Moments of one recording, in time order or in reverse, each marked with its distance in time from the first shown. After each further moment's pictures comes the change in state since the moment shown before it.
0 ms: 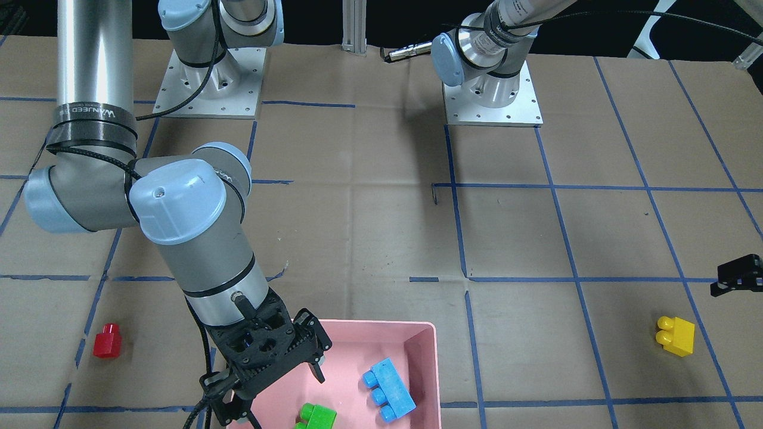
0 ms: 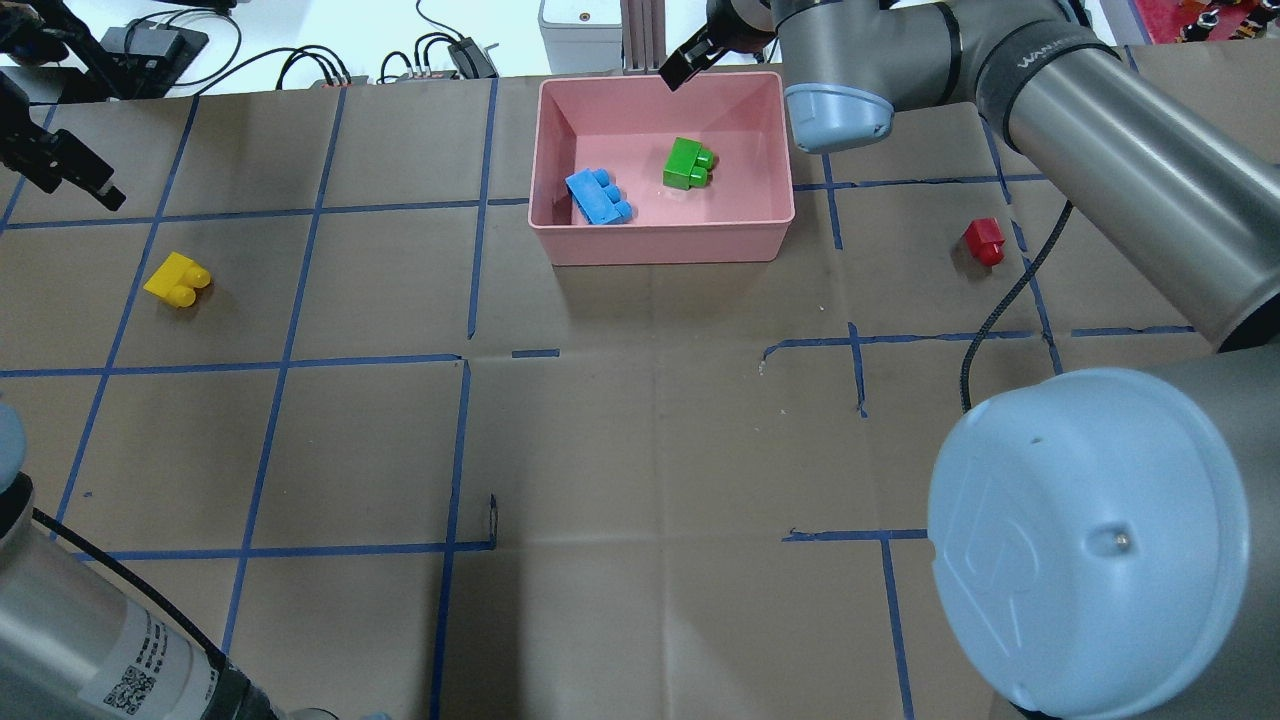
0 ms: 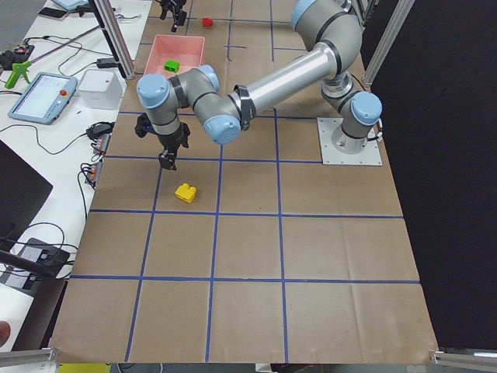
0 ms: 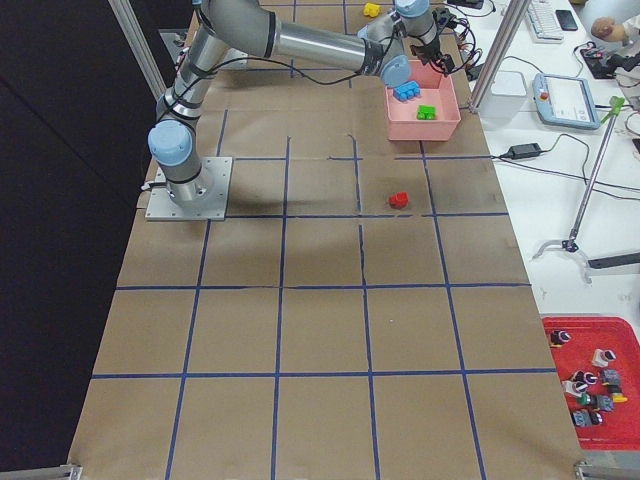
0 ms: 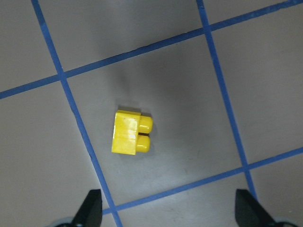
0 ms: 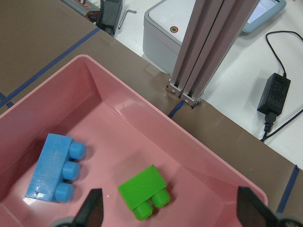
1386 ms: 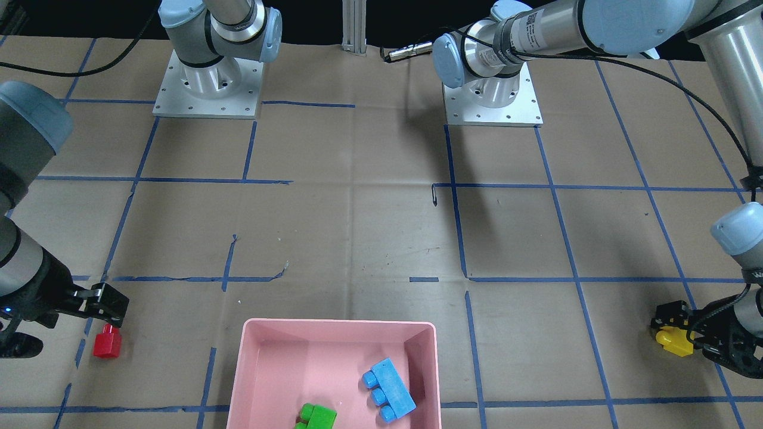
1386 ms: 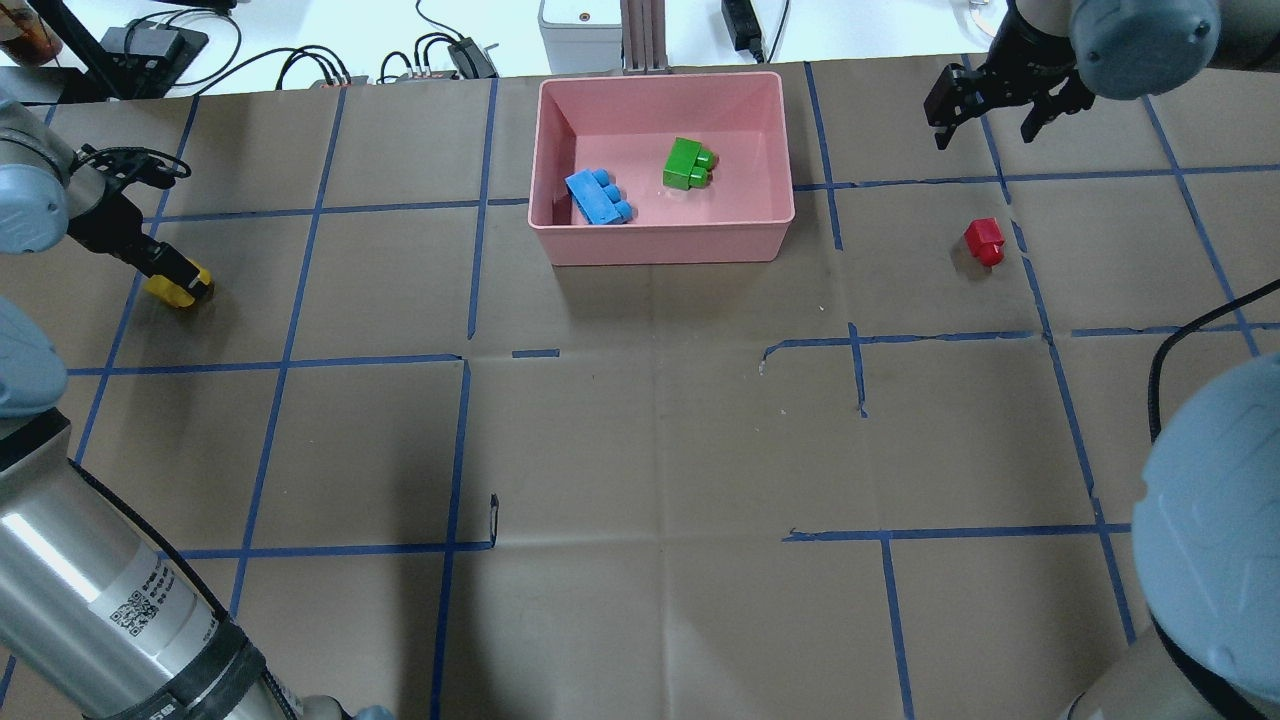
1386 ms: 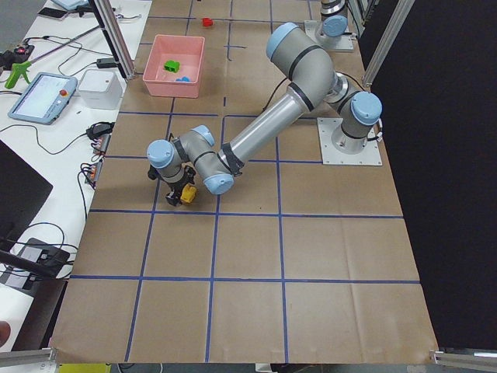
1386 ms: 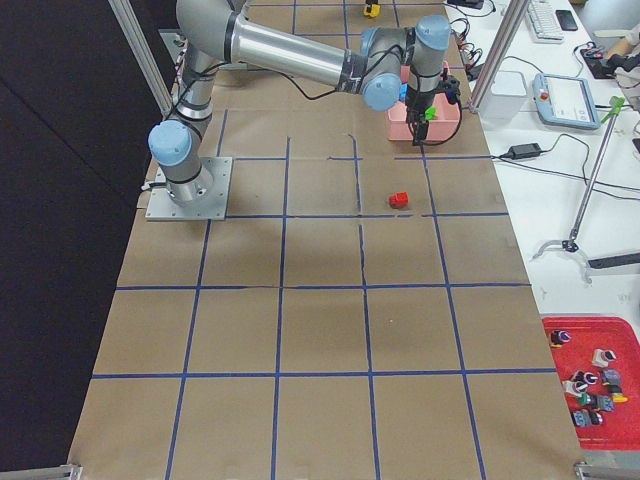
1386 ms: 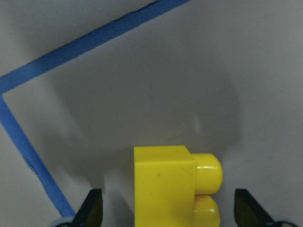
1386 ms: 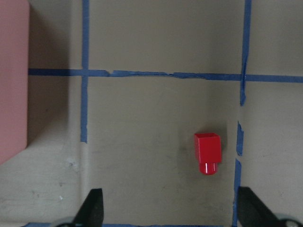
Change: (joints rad) left arm 0.013 -0.200 -0.130 0.256 -0.013 0.068; right arm -0.351 -0.154 0.130 0.515 -0.188 0.306
